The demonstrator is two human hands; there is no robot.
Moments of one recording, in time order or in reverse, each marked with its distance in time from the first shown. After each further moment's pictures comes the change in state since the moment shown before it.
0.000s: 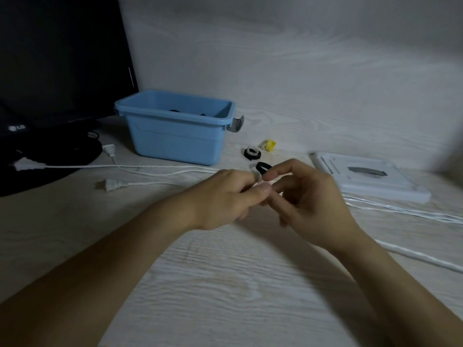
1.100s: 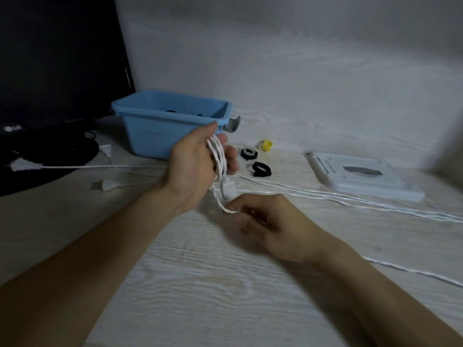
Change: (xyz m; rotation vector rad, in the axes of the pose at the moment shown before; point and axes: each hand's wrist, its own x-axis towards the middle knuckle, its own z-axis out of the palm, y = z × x) left_hand 0.012 0.001 -0.020 -1.177 0.397 -0.054; right_hand -0.004 0.012 0.024 -0.164 -0.354 -0.053
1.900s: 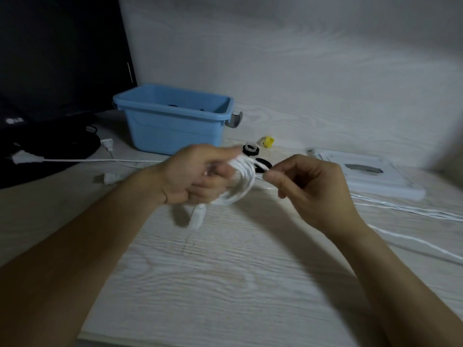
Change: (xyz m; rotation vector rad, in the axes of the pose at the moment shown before) left_hand -0.004 0.013 -0.021 0.409 -0.433 -0.344; right_hand -0.001 0.003 -0.033 0.094 0.503 0.020
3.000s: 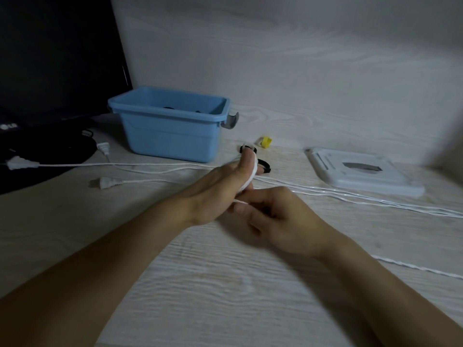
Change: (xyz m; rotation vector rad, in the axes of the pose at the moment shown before) left_hand 0.021 -0.019 0.035 0.520 0.287 0.056; right_hand -0.014 -0.006 0.022 0.020 -0.495 0.070
